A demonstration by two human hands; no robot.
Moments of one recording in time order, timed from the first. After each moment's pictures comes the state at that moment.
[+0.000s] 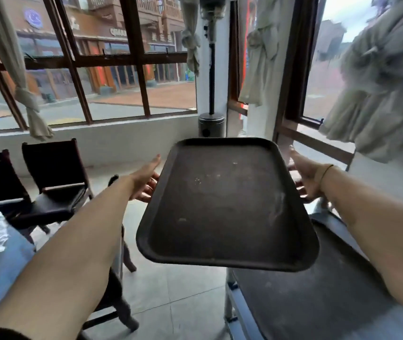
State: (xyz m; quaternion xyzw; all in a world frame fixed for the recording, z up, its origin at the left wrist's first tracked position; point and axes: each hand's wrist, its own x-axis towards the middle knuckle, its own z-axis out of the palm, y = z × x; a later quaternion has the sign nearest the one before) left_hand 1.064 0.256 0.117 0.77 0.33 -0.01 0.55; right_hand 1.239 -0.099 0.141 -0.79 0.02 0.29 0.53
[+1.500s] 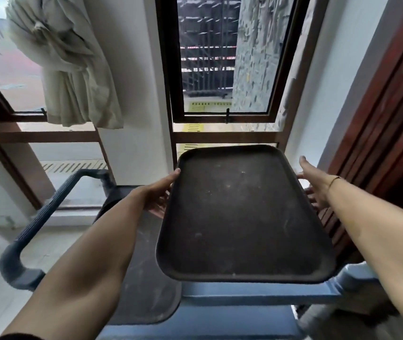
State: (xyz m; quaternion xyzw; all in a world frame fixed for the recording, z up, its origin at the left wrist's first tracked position) left_hand 1.217 -0.157 0.042 0.78 -0.17 -0.46 0.40; right_hand 0.936 -0.434 0.074 -0.60 0.57 -0.10 0.55
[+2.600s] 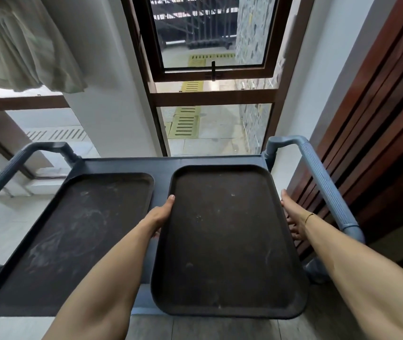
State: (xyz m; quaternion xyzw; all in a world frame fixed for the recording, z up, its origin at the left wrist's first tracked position) left_hand 1.130 -0.263 -0.122 0.86 -0.03 -0.39 0.31; right_hand 0.885 -0.513 -0.093 -0.54 0.60 0.05 0.59
